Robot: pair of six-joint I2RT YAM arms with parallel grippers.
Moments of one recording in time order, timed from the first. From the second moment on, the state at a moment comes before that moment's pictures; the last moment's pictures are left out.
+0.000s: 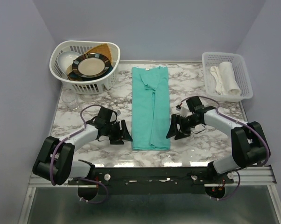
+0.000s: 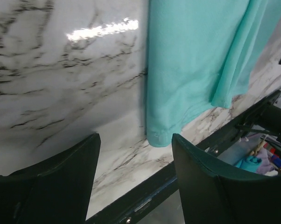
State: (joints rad) left arm -0.33 1.28 0.53 -0.34 0.52 -0.58; right arm 0.33 1.46 0.82 -0.58 -0.69 0.29
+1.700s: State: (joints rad) left arm -0.51 1.42 0.53 -0.23 0.54 -0.68; right arm 0.37 1.70 0.72 -0.54 -0.78 0.42
